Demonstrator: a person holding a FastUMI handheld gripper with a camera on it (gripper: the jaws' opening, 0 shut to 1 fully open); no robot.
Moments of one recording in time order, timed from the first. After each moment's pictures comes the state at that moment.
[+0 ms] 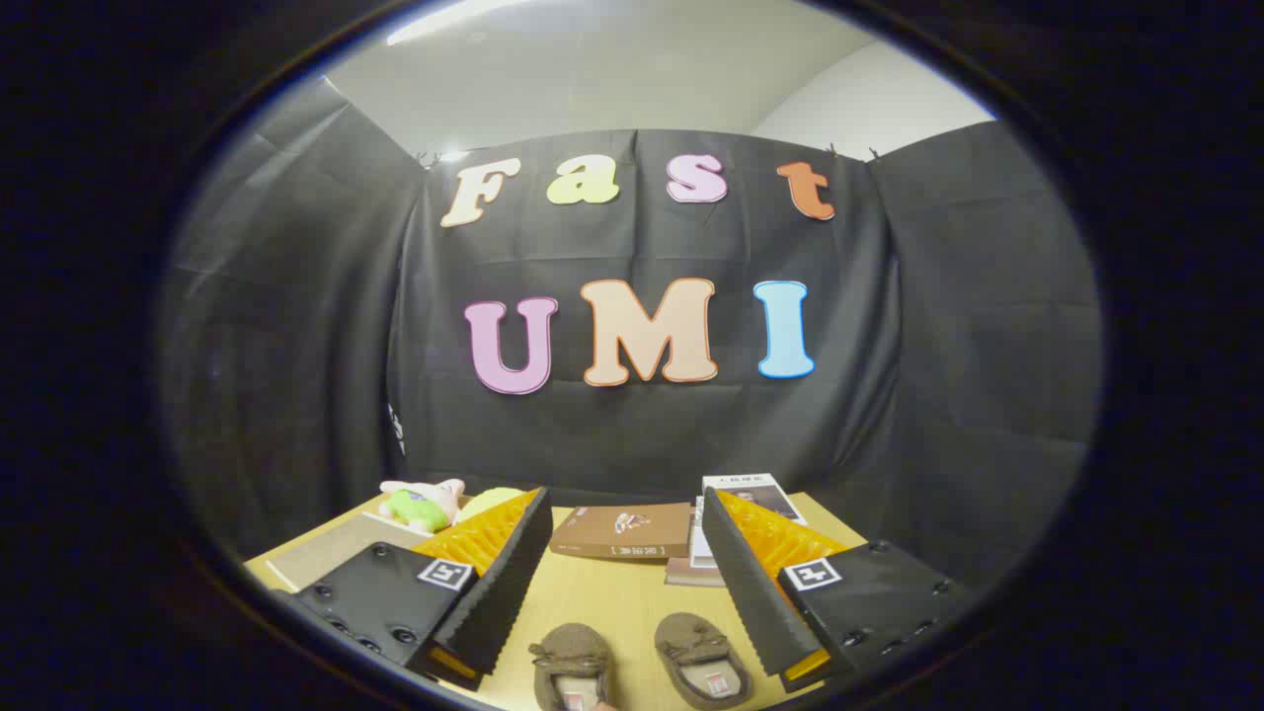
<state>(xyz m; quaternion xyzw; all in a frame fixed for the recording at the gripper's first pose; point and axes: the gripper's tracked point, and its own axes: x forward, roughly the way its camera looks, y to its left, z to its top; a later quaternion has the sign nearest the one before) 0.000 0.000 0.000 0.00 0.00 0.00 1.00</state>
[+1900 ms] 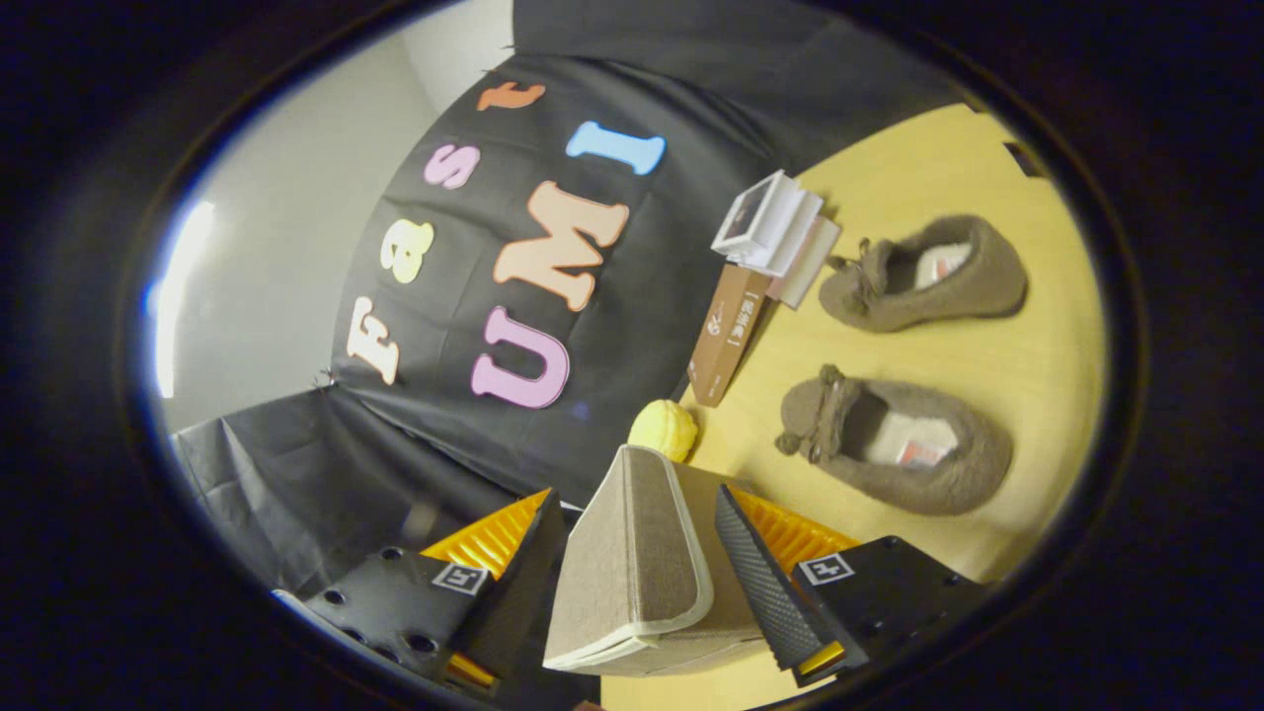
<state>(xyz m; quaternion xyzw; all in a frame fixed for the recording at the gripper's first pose) -0.075 0.152 -0.181 0.55 0.11 0.01 0.83</state>
